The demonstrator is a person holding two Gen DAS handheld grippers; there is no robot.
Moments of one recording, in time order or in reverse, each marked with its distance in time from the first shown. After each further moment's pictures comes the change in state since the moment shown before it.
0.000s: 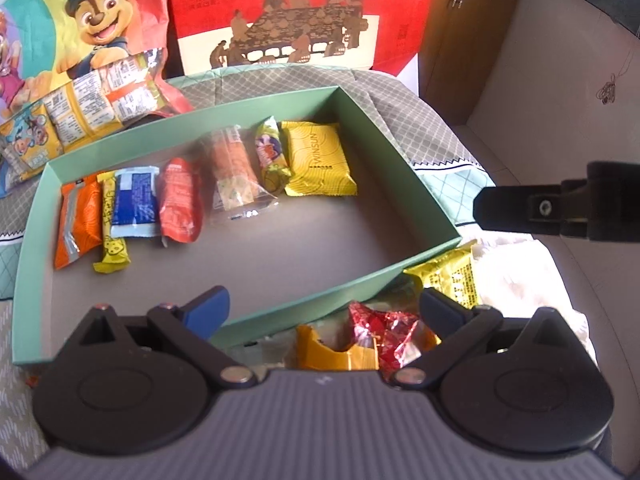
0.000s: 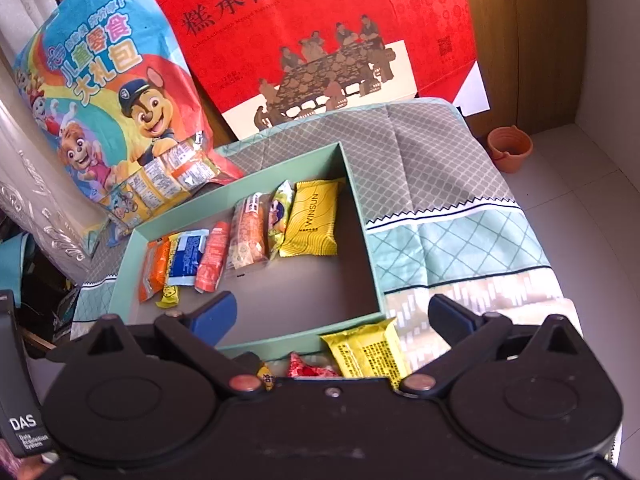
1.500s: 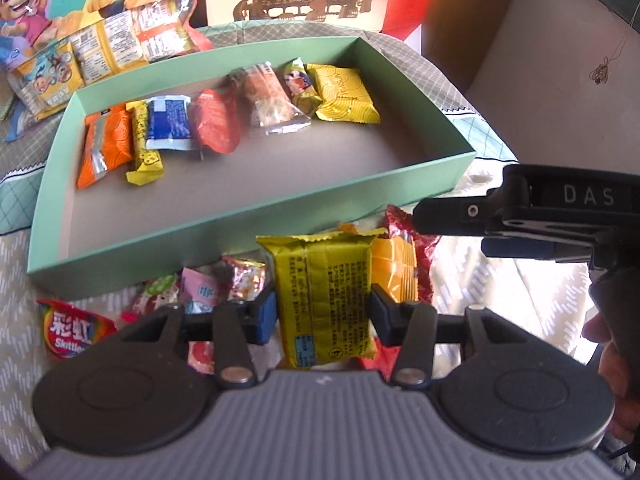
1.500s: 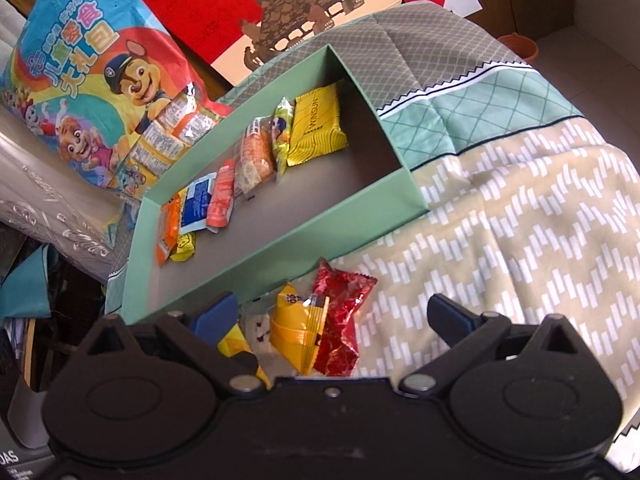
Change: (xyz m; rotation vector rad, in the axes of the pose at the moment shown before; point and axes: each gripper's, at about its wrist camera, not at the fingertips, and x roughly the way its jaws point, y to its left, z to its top) left arm -0.024 0.055 -0.063 -0.032 0.069 -0.029; right arm 0.037 0.011 -0.066 0.164 0.140 0.147
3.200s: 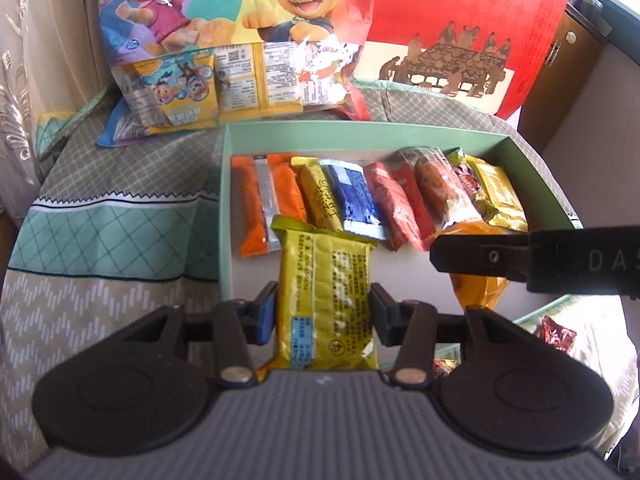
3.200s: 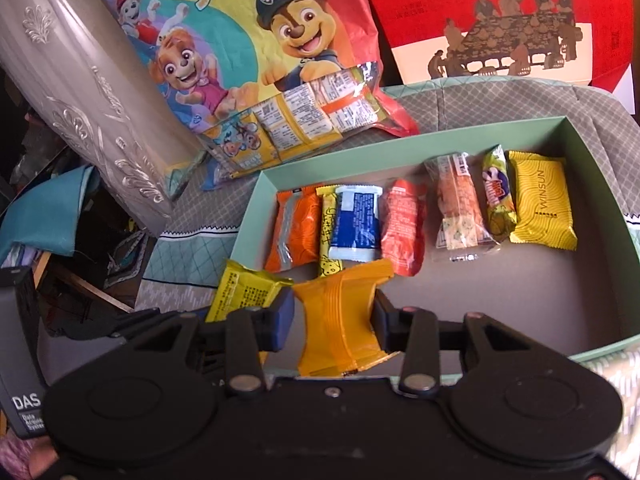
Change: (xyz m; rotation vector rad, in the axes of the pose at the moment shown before) left arm -0.016 0.153 0.051 -0.171 -0.110 0.100; right arm 0.070 0.194 0.041 -0.337 0.049 0.031
